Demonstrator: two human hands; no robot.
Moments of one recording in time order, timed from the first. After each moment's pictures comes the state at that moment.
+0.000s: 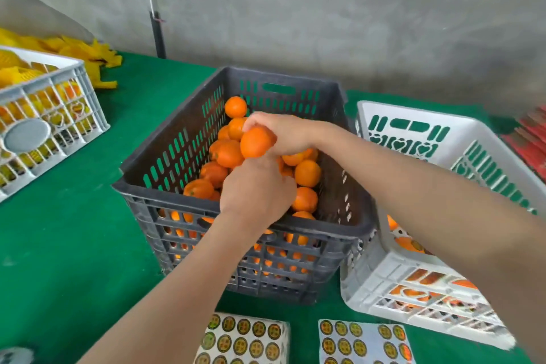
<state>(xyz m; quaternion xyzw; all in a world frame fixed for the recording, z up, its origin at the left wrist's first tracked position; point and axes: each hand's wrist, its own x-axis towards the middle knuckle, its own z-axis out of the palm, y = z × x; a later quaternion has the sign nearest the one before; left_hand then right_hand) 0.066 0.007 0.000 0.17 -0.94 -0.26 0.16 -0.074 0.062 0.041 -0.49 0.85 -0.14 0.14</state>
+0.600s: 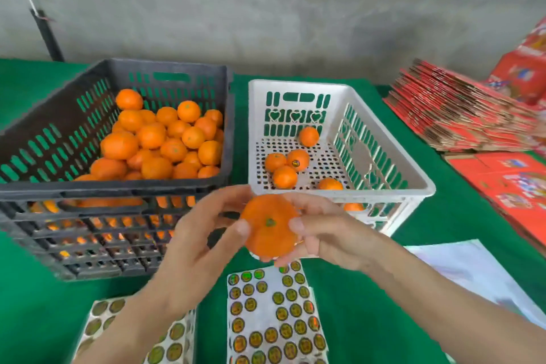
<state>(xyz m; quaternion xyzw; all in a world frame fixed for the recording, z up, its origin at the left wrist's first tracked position) 0.159 0.120 -0.017 -0.15 -0.78 -0.60 0.11 0.092 0.321 -0.003 -0.20 0.56 -0.70 0.40</state>
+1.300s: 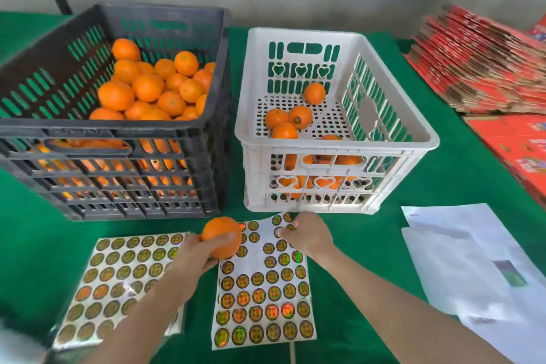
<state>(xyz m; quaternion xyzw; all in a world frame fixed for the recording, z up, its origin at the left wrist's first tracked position) 0.173 0.146 -0.163 0.35 -0.61 -0.69 -0.14 0.096 0.347 -0.175 -0.01 0.95 -0.26 0.17</state>
